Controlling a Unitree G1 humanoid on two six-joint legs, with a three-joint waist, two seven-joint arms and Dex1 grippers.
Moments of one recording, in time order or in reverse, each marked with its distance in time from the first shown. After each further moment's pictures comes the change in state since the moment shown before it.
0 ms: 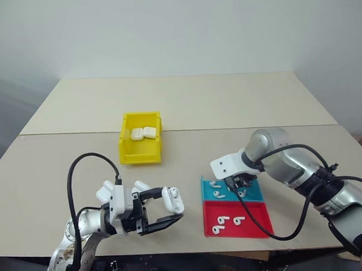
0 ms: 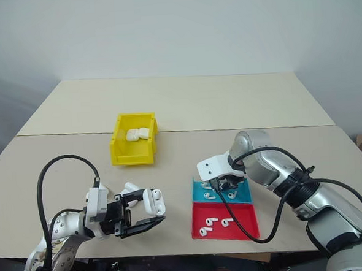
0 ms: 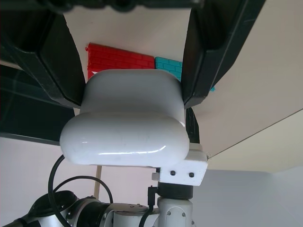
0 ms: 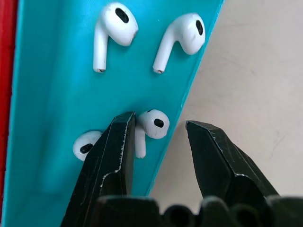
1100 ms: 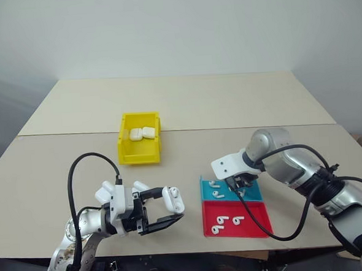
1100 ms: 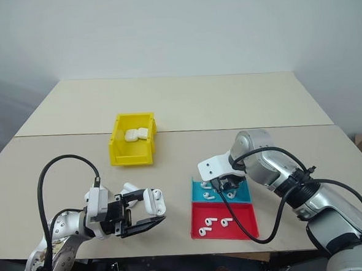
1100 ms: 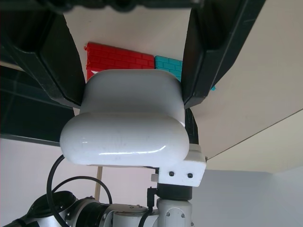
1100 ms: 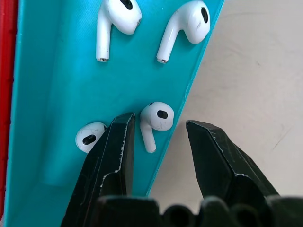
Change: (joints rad) left arm -0.002 -0.003 -0.001 0.000 0.005 0.000 0.003; right arm 0.006 0.000 -0.012 -0.003 -0.010 -0.022 0.010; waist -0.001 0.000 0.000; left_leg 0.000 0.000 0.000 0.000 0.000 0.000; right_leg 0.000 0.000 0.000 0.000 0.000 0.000
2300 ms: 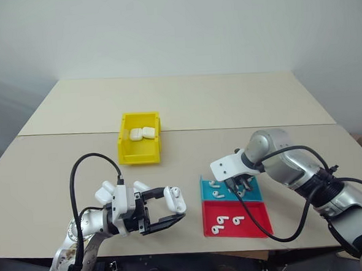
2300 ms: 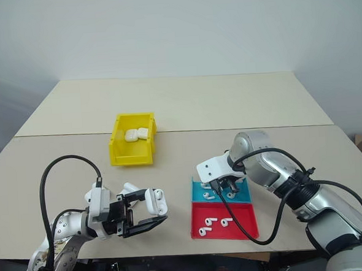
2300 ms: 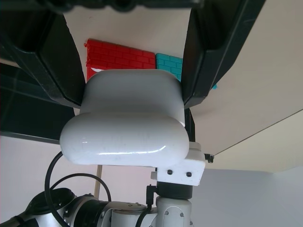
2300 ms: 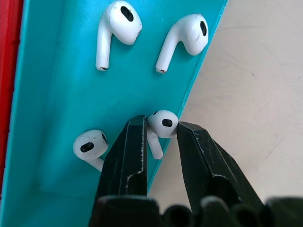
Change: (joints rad) left arm -0.001 -0.008 -0.013 0.000 0.001 0.000 0.012; right arm 0.011 0.006 -0.007 -0.006 -0.001 -0.021 -0.015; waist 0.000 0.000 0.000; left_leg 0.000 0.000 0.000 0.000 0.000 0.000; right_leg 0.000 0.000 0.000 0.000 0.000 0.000
